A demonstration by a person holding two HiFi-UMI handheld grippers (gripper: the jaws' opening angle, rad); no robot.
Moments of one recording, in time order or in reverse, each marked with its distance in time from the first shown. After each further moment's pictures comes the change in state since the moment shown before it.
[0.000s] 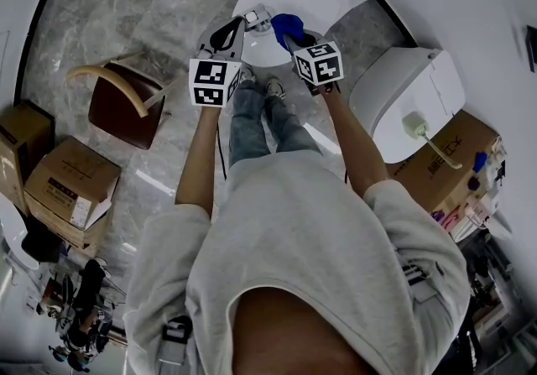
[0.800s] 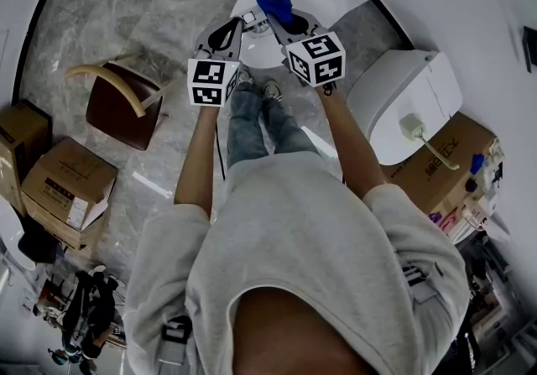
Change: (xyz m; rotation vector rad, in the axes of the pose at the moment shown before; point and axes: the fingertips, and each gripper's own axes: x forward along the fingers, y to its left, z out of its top) left arm -0.001 0.000 0.000 -0.001 -0.008 0.016; right arm -0.044 0.048 0.115 -0.099 -0.269 0.071
